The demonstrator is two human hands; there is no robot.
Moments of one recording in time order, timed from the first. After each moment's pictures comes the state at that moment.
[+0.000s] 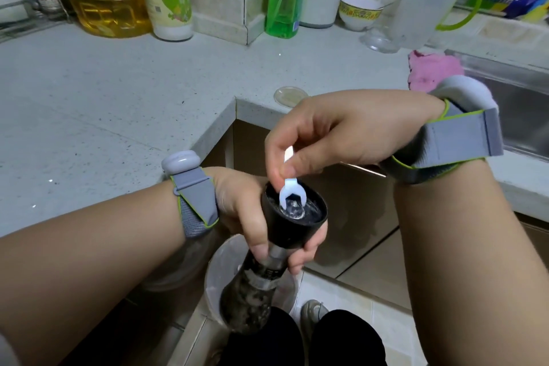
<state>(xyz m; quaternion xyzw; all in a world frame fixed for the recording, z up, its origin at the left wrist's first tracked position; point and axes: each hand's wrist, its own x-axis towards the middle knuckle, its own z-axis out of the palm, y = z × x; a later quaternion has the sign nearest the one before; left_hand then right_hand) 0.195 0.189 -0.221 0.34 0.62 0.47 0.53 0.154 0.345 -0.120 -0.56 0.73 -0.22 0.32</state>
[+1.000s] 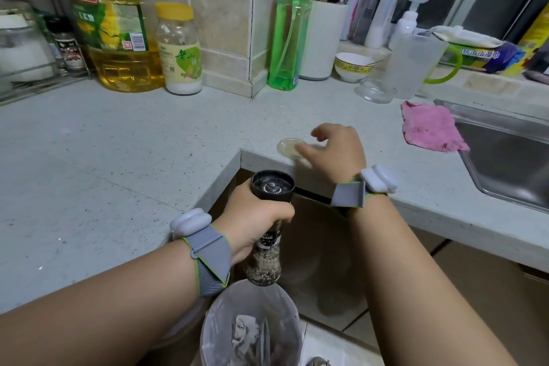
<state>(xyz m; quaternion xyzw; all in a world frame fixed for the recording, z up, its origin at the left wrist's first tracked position) 0.170 0.196 -0.249 -0.11 0.71 0.70 0.01 0.060 0.333 -0.204 -0.09 0.95 -0.25 -0.18</state>
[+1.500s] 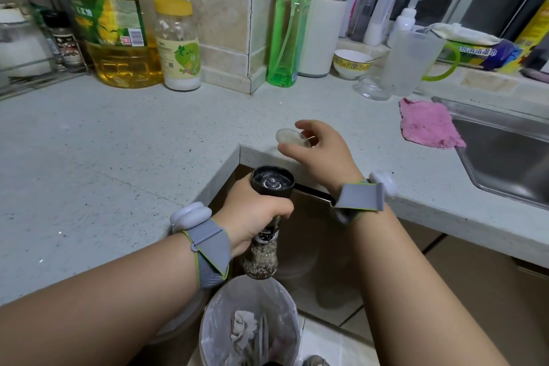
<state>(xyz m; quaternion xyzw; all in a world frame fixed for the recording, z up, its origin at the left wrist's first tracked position) 0.168 0.193 -0.252 -0.10 0.72 0.68 0.00 0.092 0.319 -0.198 -0.10 0.86 -0.50 -0.05</state>
